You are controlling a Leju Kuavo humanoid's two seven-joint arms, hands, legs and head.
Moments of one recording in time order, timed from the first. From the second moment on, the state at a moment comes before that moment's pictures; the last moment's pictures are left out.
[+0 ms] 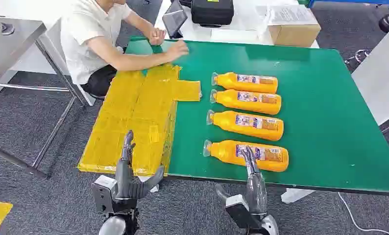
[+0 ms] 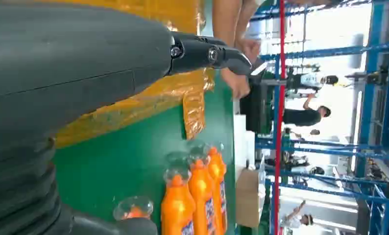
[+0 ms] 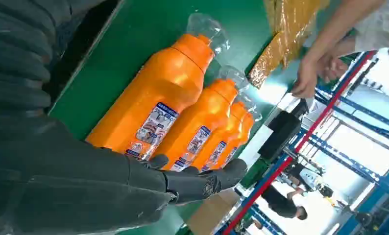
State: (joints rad) left arm 0.06 -0.21 -0.29 -1.37 0.17 0.33 -0.58; right arm 0.12 0.04 0.36 -1.35 0.49 -0.60 -0.59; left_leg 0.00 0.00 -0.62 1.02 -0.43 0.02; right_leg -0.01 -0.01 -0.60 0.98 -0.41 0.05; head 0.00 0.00
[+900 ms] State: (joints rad) left arm -0.01 -0.22 -0.46 -1.24 0.01 0.25 -0.56; right arm -0.14 -0.16 0.19 -1.07 0.99 -0.61 -0.30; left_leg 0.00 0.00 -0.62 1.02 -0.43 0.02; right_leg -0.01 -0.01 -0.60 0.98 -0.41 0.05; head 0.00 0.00
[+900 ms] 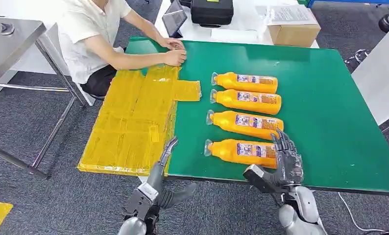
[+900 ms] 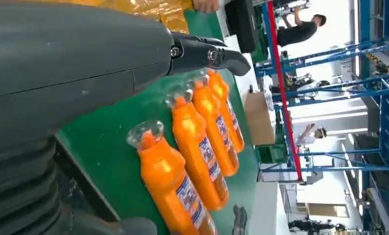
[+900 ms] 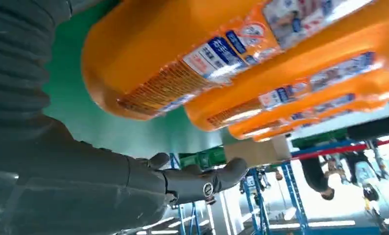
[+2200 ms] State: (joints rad) left arm -0.02 -0.23 -0.47 -1.23 0.01 0.24 -0.54; right arm -0.27 -0.24 0.26 -0.88 0.95 -0.35 -0.26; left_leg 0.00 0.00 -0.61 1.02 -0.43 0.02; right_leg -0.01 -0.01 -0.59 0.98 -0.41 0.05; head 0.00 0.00
